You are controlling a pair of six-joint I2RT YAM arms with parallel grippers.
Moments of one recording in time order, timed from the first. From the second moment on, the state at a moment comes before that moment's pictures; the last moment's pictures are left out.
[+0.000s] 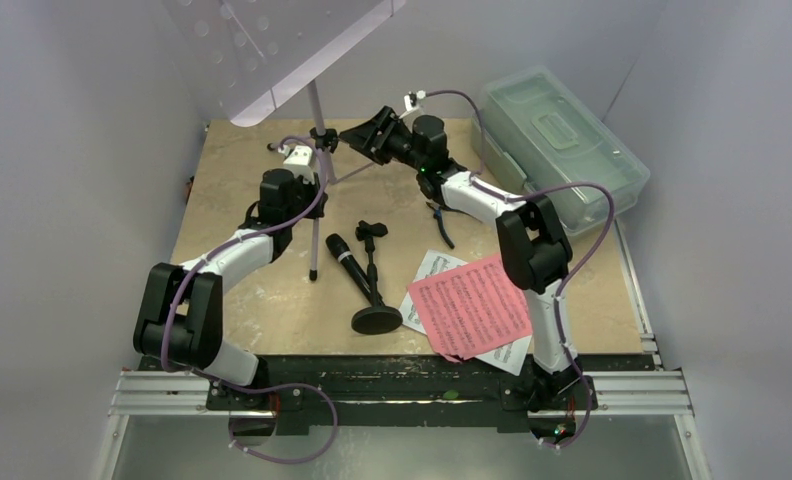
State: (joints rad) left arm -0.22 1.50 0.82 0.26 0.08 -0.15; right arm 0.55 2.17 1.67 0.48 -0.36 1.11
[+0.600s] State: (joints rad) left arm -0.22 1.50 0.82 0.26 0.08 -0.15; right arm 0.59 2.27 1.83 0.41 -0.33 1.14
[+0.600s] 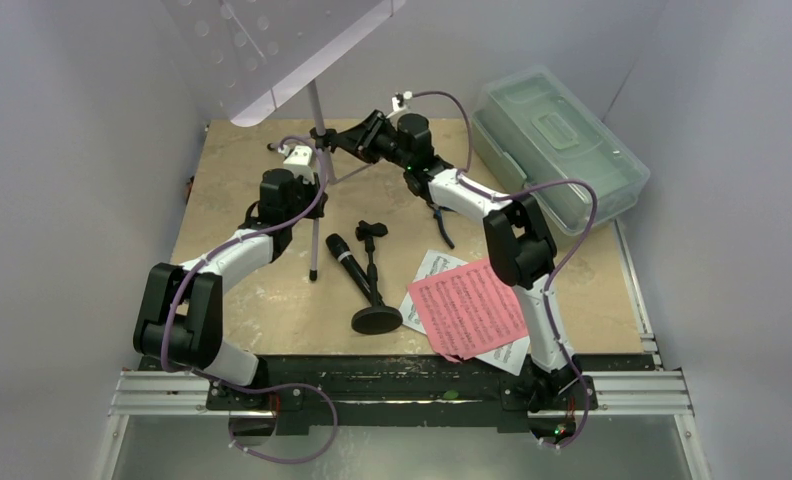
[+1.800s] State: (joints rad) left arm -0.22 1.50 0.82 0.25 0.09 -0.16; right arm 0.67 2.07 1.69 0.22 -0.19 0.58
